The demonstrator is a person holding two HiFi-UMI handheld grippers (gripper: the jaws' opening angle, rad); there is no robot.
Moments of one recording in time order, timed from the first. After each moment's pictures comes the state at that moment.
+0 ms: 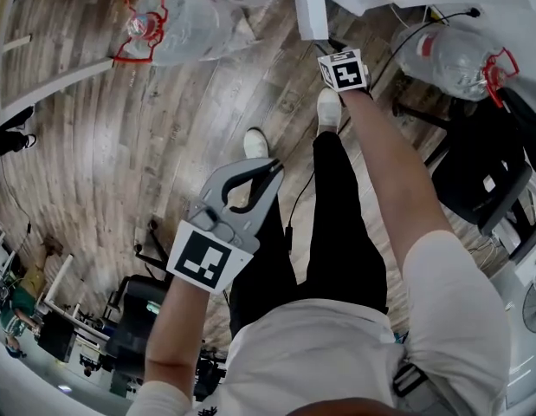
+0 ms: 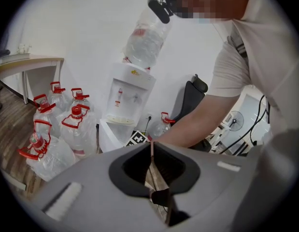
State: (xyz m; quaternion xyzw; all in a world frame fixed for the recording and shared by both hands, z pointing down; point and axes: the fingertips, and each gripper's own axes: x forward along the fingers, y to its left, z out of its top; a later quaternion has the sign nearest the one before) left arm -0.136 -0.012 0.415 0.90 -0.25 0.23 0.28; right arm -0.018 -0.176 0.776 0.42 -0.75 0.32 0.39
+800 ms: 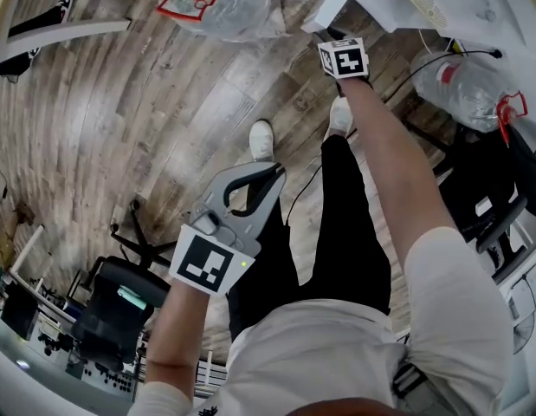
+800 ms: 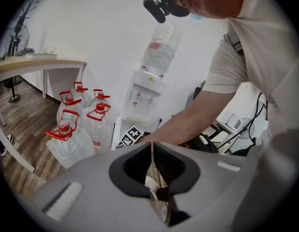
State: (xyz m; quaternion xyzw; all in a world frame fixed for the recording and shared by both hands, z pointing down) left arm -0.227 0.019 0.424 0.88 -0.33 0.19 0.29; right arm -0.147 -0.199 0.777 0.37 -0.79 0.29 0.40
